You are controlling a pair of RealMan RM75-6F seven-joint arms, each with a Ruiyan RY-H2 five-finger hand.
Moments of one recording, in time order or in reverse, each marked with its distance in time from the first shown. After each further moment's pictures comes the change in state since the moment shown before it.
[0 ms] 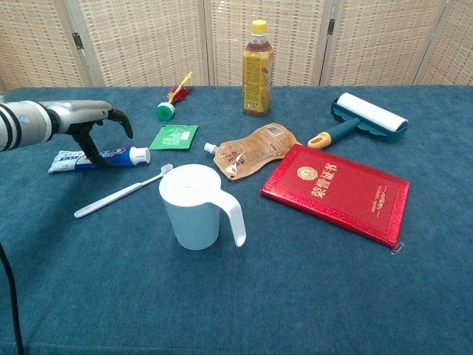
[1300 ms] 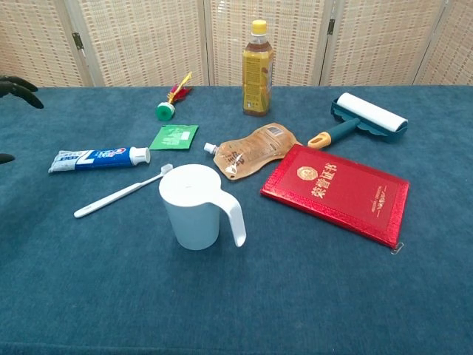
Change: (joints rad) left arm 0.443 0.283 0.061 -0.380 0.571 0.452 -0.249; right arm -0.015 0.003 -0.011 -0.039 -0.036 0.038 -0.031
